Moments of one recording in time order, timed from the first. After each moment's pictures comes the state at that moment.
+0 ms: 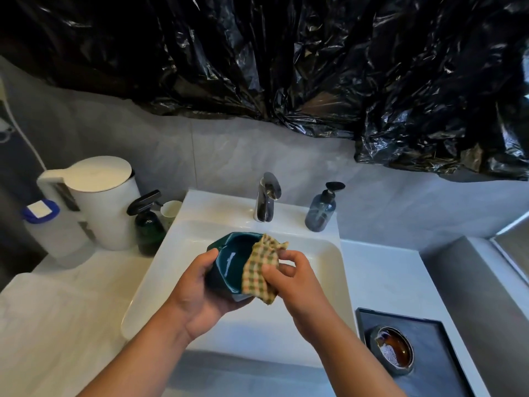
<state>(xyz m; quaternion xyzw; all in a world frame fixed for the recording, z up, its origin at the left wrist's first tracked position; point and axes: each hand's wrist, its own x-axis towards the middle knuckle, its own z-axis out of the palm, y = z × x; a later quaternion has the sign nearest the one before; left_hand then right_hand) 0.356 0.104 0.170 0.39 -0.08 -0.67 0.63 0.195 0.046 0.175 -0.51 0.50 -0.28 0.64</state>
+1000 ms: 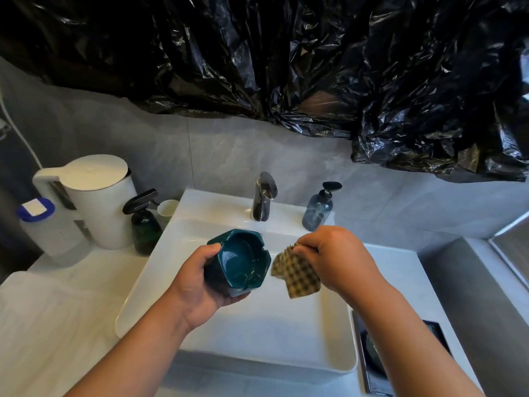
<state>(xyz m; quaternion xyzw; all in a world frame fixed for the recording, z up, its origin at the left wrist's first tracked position) 0.355 0.088 0.166 0.44 -0.10 -0.64 0.62 0.149 0.002 0.245 -0.86 0.48 -0.10 0.10</state>
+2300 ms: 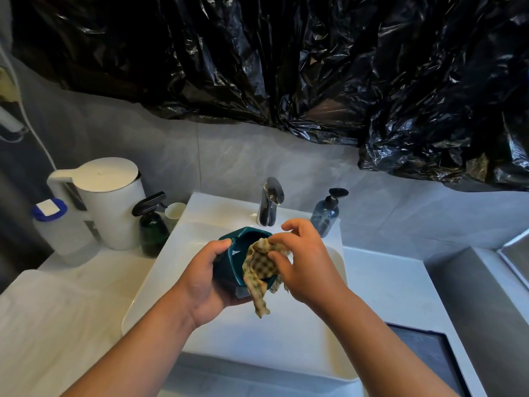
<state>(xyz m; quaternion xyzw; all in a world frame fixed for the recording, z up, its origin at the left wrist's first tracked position) 0.353 0.090 0.190 0.46 -0.14 -0.65 0.59 0.189 0.016 0.218 -0.86 0.42 -0.20 0.22</state>
